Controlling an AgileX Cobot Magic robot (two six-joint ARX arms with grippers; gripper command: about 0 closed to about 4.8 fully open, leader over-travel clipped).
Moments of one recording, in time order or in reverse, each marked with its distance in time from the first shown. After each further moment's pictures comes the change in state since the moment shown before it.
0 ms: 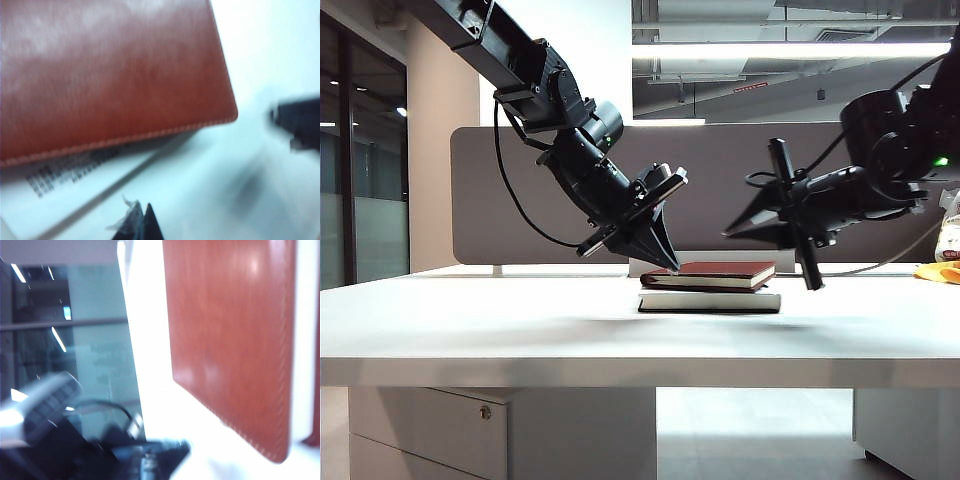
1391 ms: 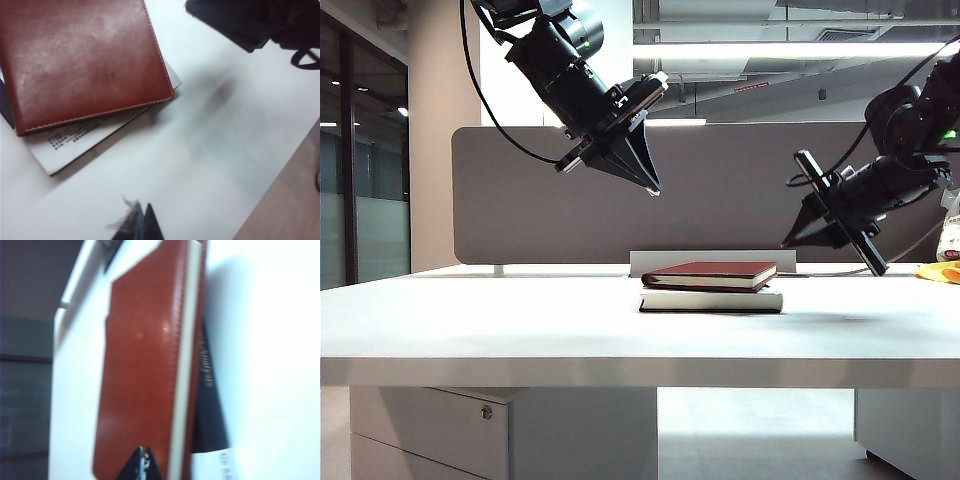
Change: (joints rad) left arm 0.000 -0.214 0.004 -0.203 -0.036 0.132; right arm -0.101 0.042 0.227 -0.389 0.191 -0.409
